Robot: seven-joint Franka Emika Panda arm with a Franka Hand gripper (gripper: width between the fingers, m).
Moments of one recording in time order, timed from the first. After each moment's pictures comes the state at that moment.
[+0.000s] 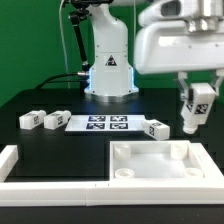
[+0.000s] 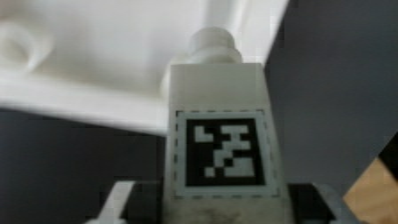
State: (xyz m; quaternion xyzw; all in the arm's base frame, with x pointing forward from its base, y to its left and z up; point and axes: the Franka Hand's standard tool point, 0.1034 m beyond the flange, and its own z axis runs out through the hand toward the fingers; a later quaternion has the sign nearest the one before) arm 0.619 0.111 0.161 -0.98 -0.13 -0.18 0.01
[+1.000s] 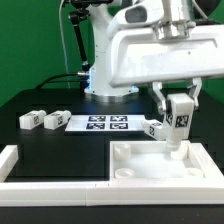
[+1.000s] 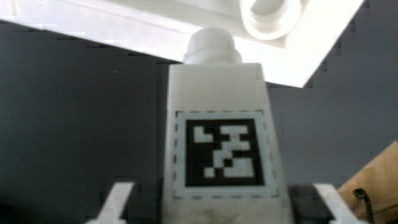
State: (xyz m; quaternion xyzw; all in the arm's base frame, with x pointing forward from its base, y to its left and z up) arm 0.640 0.085 0.136 -0.97 -0.14 -0.22 0.03
